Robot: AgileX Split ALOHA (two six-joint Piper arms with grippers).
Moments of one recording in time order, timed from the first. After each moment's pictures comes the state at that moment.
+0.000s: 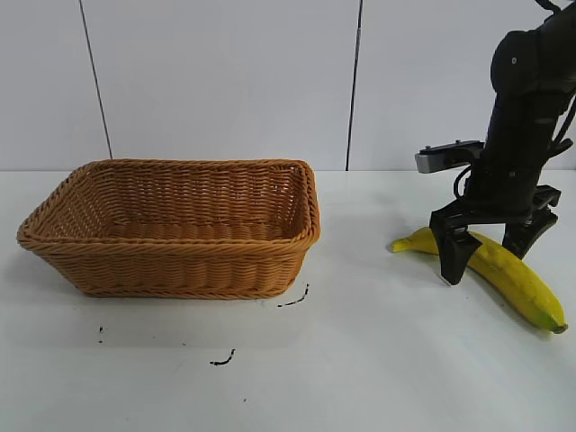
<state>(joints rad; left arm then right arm) -0.02 0.00 -0.49 -0.06 1.07 0.06 0.09 2.23 -1.52 0.01 0.89 -0.25</state>
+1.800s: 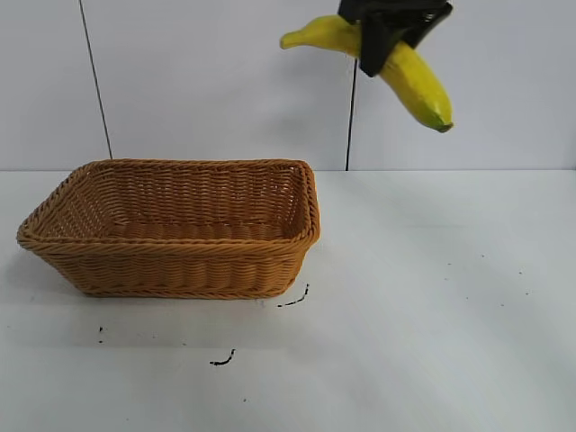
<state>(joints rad) -0.02 0.00 -0.49 -0.06 1.07 0.06 0.41 2.08 -2.08 -0.01 1.13 -0.34</state>
